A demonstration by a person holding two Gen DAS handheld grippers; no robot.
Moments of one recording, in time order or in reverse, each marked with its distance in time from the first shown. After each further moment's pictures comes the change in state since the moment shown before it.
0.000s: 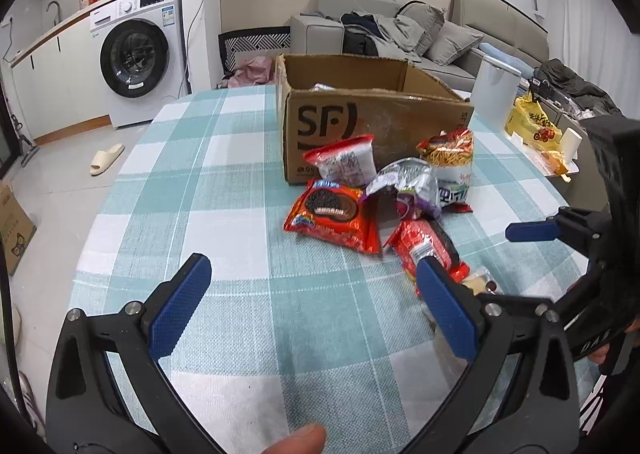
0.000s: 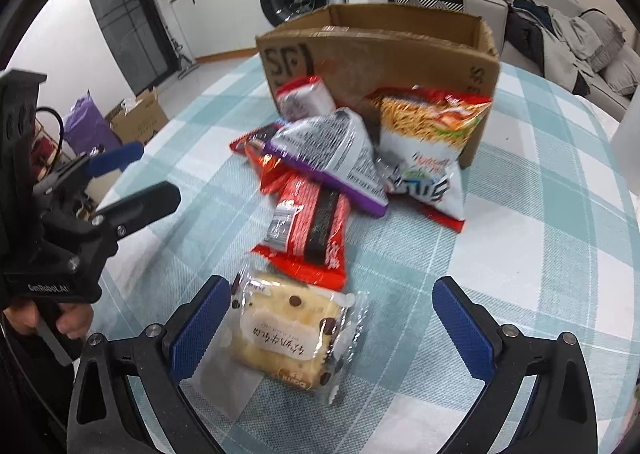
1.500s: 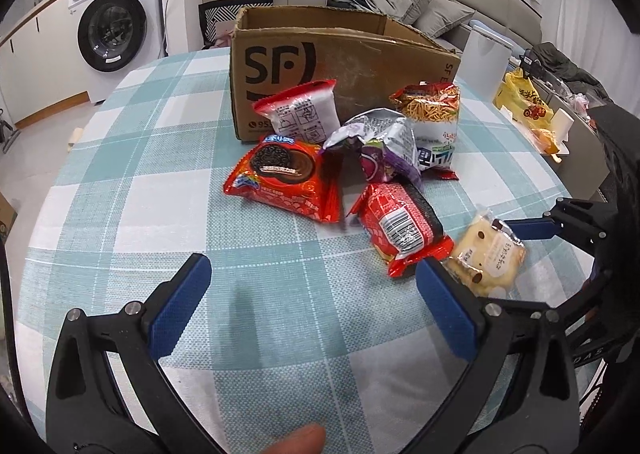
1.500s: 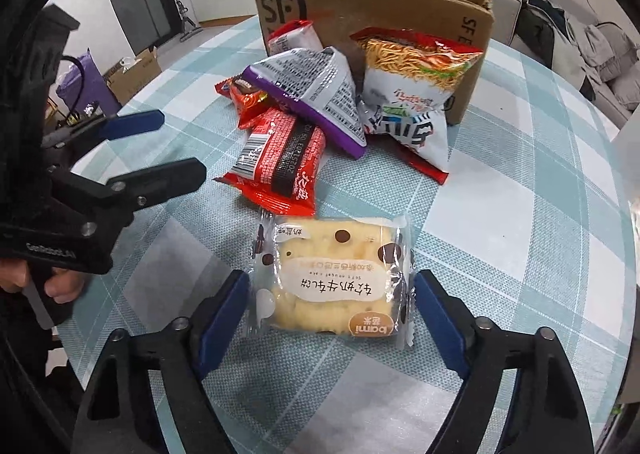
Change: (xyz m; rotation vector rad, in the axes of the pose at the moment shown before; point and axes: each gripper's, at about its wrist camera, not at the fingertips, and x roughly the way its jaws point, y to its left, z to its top) left arm 0.043 -0.028 -0.013 0.000 0.112 -0.070; right arm 0.006 -0.018 -0.026 -0.079 0.086 -0.031
